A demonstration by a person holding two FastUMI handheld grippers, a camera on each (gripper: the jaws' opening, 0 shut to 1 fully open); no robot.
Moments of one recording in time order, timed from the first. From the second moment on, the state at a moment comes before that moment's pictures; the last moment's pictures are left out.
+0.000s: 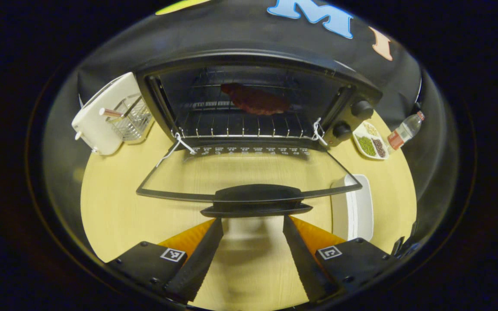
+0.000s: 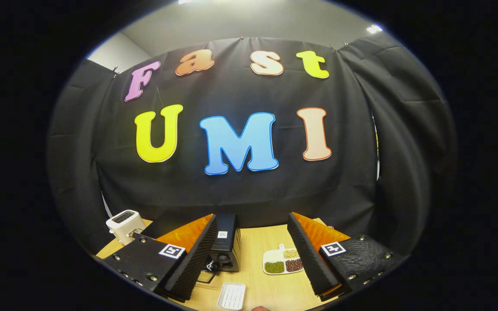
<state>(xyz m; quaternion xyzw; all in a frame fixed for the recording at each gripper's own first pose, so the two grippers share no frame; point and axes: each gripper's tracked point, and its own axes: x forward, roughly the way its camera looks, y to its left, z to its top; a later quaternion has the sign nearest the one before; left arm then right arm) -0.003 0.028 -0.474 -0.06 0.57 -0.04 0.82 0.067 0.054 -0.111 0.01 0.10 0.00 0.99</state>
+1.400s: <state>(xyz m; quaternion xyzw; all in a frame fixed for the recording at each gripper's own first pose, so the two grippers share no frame) 0.030 0.040 -0.421 -0.07 0.51 -0.02 0.86 0.051 0.047 -0.101 0.01 0.10 0.01 1.00</state>
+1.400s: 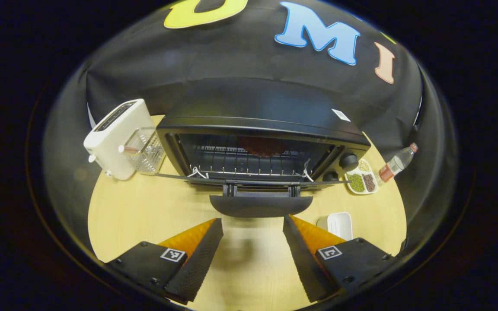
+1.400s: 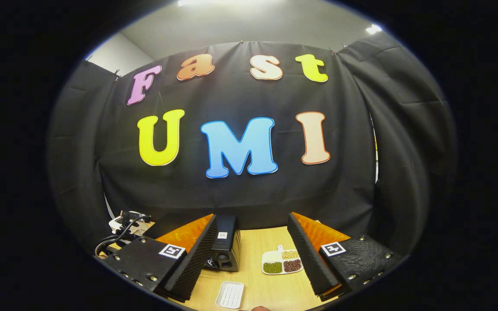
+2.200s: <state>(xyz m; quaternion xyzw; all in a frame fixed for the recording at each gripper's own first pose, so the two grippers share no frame) 0.068 0.024 -0.200 -0.08 0.25 -0.04 0.96 0.053 0.044 -0.073 0.01 0.08 0.02 1.00</state>
